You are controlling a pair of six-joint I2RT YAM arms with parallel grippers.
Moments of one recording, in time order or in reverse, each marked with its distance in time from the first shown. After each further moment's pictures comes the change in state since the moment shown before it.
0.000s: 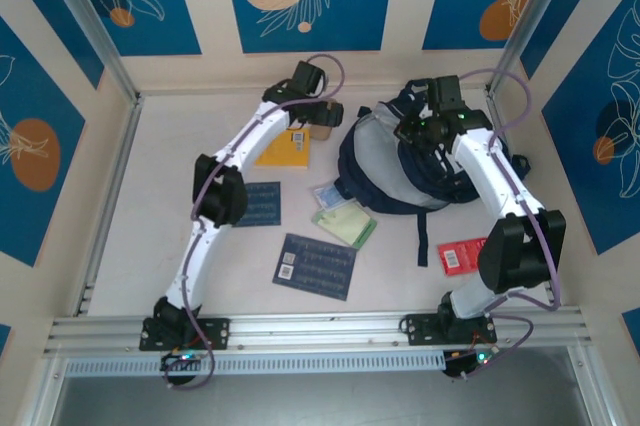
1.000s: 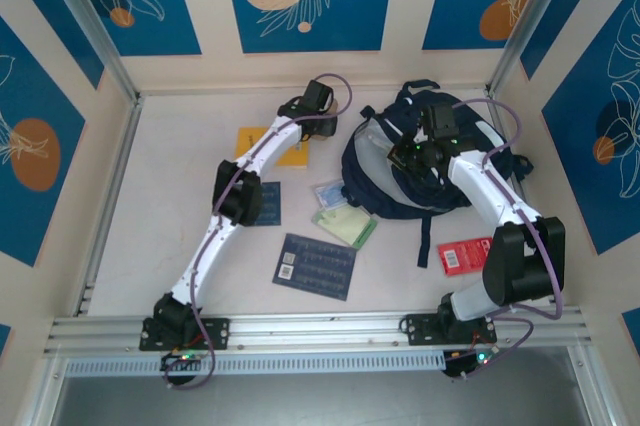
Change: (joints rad) left arm -0.007 0.265 0.210 0.073 -0.100 0.021; right arm 0.010 -0.070 -0.240 0.143 -0.085 0.081
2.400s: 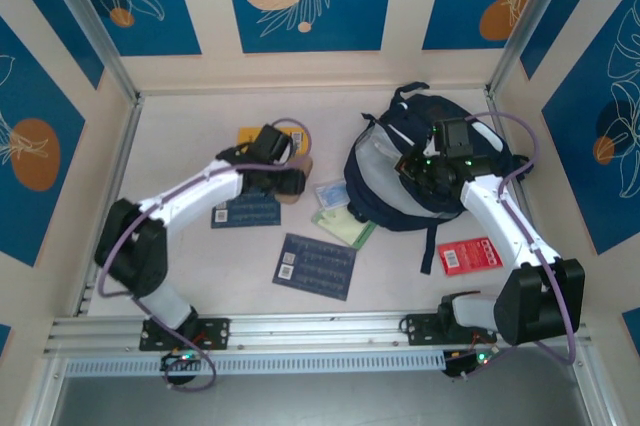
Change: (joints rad) left arm -0.098 -1.185 -1.488 0.124 0.156 -0.183; right arm 0.005 -0.211 -0.132 -0.025 -0.007 -0.002
